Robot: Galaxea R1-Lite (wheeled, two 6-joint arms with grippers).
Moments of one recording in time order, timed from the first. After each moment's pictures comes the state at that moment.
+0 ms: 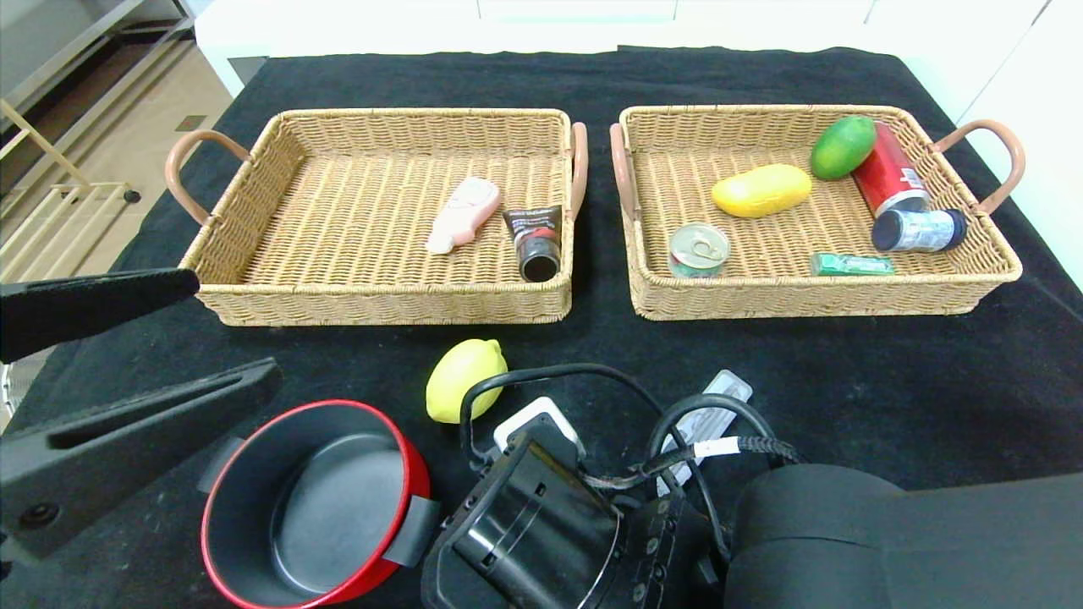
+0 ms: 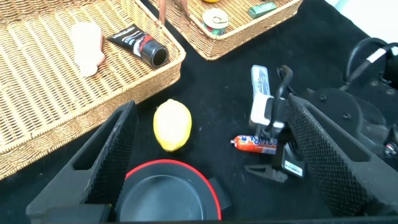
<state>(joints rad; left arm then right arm) -0.55 0.93 -0.80 -0.13 -0.13 0.09 1.15 2.00 -1.43 0.37 -0.67 0.29</state>
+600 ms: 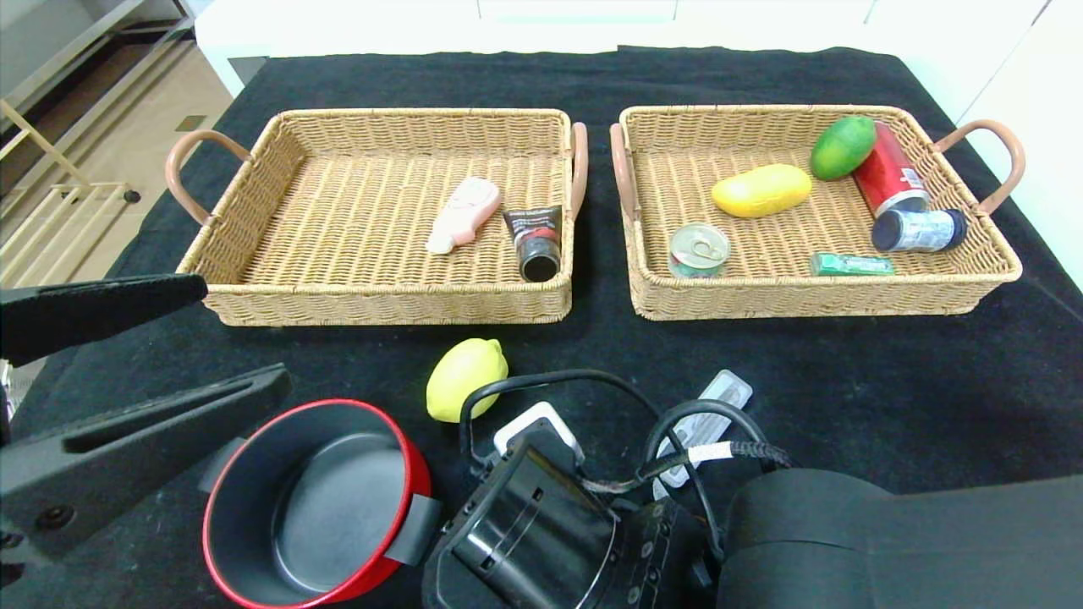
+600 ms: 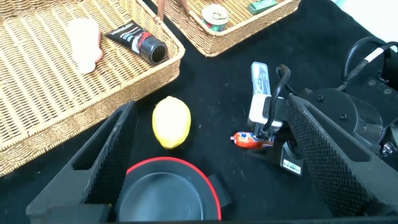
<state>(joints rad) -0.55 0.93 -0.80 -0.12 -0.13 0.09 1.15 2.01 -1.42 0.37 -0.67 0.29</state>
